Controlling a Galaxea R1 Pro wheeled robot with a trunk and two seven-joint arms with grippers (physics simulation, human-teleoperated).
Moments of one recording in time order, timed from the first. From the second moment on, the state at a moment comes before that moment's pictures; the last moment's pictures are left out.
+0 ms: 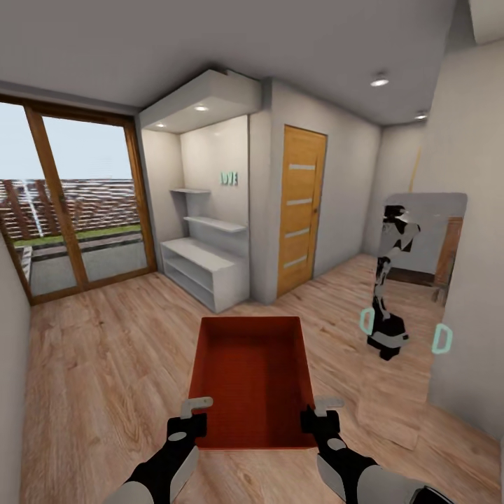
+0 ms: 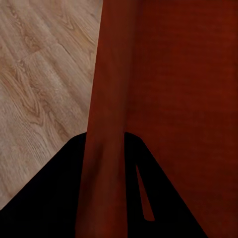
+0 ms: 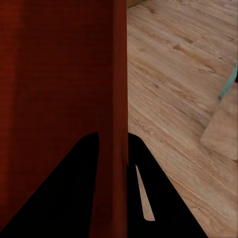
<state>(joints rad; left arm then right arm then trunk) -0.55 -0.14 -0.11 -0.37 0.13 0.00 0.30 -0.67 0.09 0.74 -0.07 -0.65 -0.33 -0.20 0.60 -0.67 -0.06</state>
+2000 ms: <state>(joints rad) -0.55 -0.14 -0.11 -0.37 0.13 0.00 0.30 -0.67 0.09 0.74 -0.08 -0.65 -0.33 -0.20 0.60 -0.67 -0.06</state>
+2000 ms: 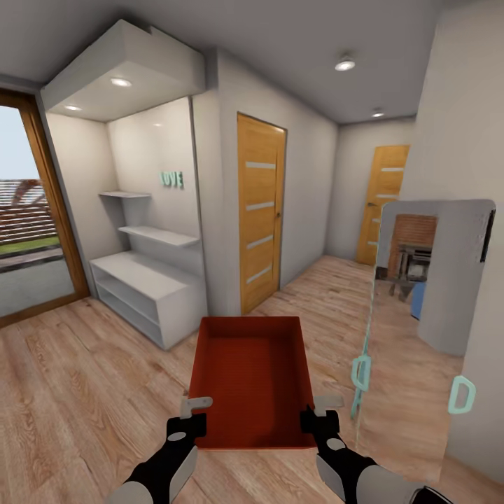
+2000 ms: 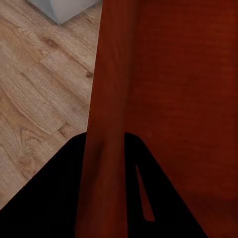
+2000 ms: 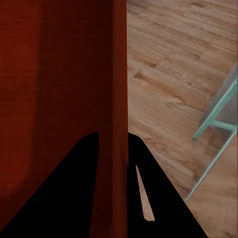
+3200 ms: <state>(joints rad) -0.55 -0.14 -0.11 -0.37 0.13 0.00 0.30 -0.67 0.09 0.74 -0.08 -0.65 -0.33 -0.20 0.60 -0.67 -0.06</state>
